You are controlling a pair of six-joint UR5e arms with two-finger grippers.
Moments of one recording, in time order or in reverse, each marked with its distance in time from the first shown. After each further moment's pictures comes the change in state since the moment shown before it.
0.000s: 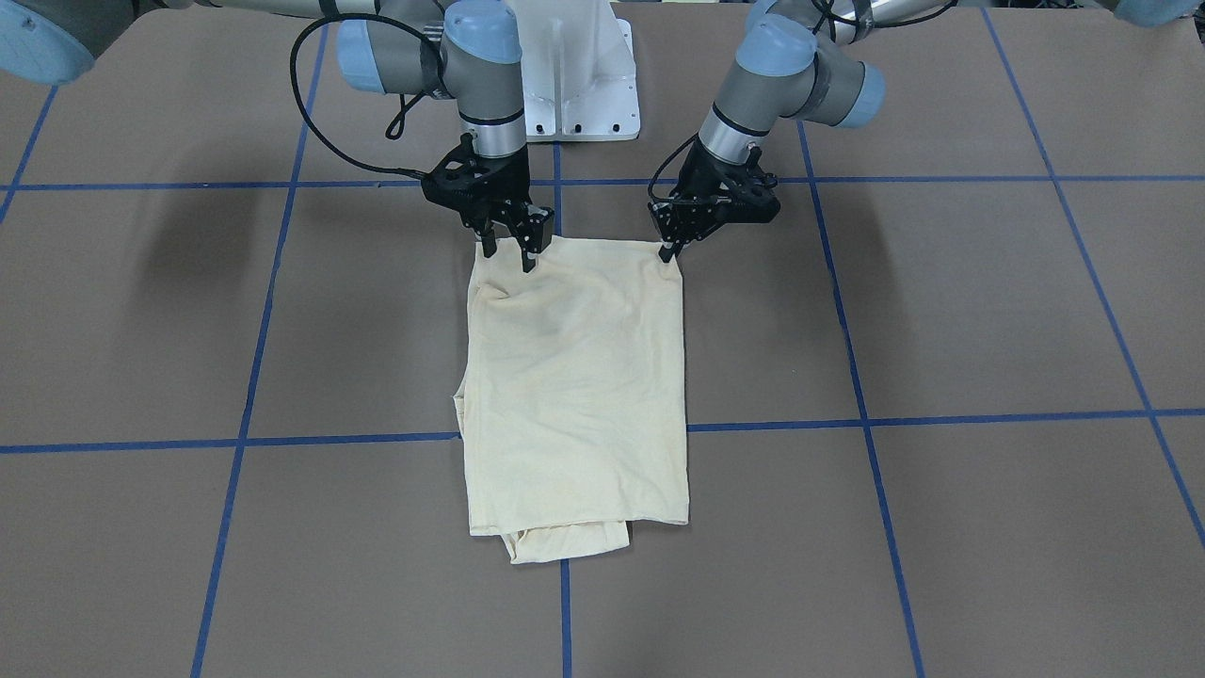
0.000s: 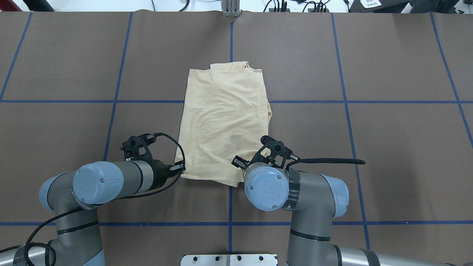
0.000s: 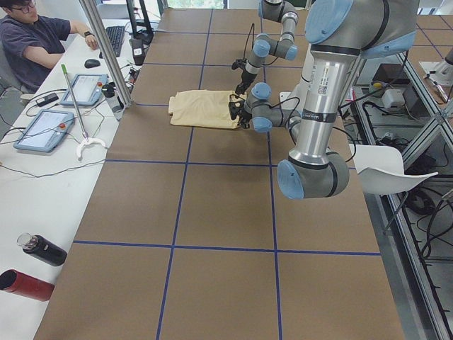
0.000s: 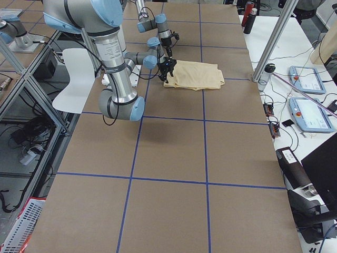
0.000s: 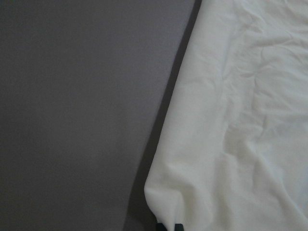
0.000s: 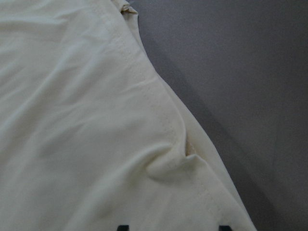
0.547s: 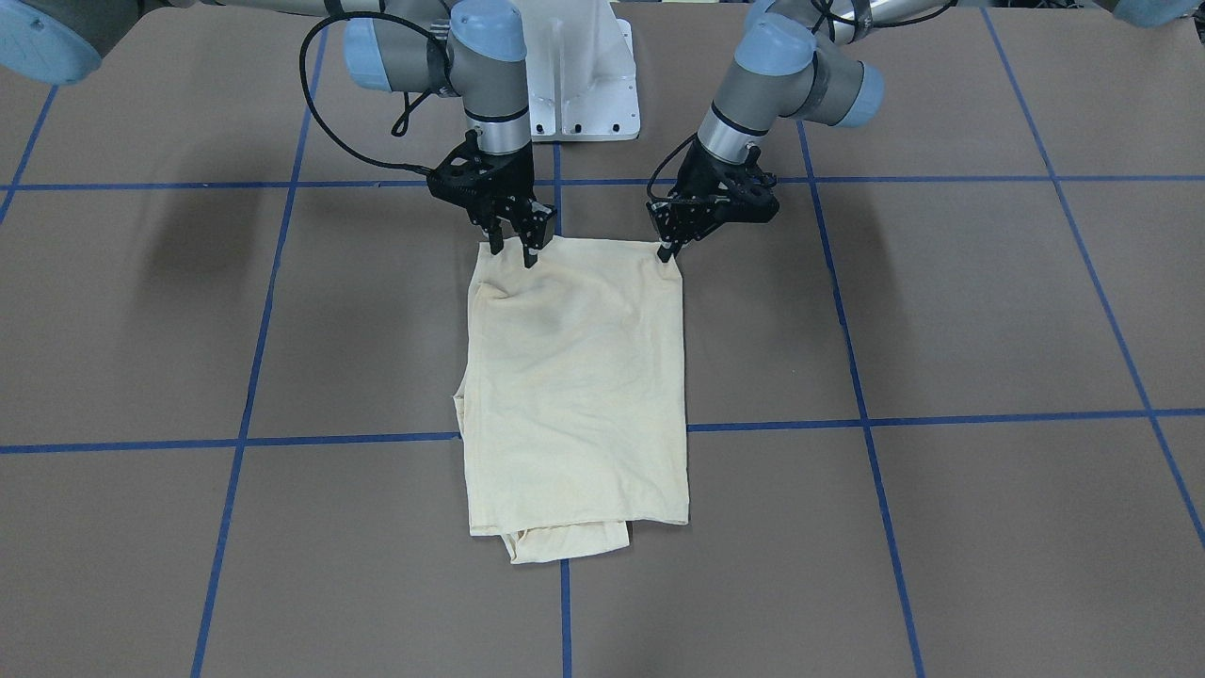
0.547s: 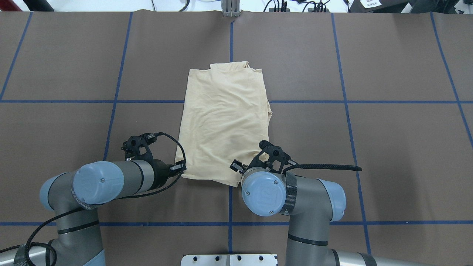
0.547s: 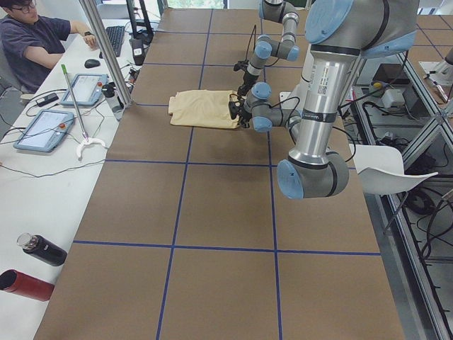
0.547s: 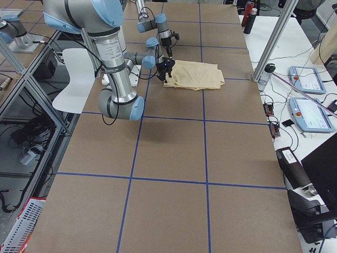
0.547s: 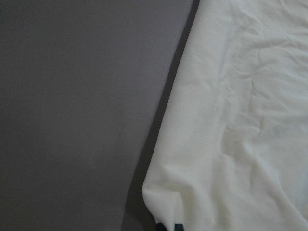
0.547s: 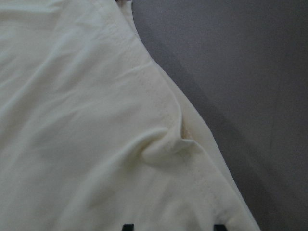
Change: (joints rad) left arm 0.000 -0.002 0.000 -0.001 0.001 0.000; right arm -0.016 0.005 -0.008 0.001 -0.003 0.028
